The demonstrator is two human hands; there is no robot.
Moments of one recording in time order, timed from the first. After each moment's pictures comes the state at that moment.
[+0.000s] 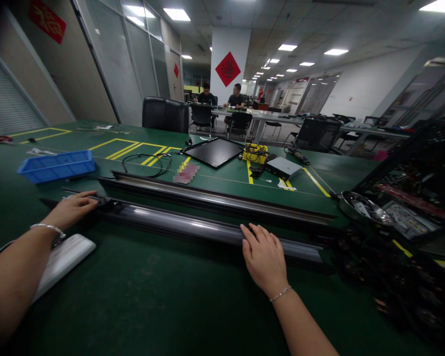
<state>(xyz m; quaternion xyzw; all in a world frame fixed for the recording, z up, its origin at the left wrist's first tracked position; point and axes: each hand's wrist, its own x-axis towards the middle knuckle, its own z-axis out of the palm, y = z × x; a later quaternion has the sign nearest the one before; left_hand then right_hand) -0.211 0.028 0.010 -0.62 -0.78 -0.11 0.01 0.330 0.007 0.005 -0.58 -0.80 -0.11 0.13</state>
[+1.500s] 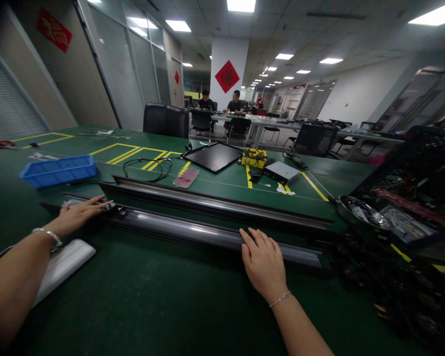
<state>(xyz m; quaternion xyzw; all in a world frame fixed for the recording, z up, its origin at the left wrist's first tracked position) -0.189 0.022 0.021 -0.62 -0.78 -0.04 -0.09 0.330 0.007 0.004 -0.58 -0.79 -0.11 0.14</state>
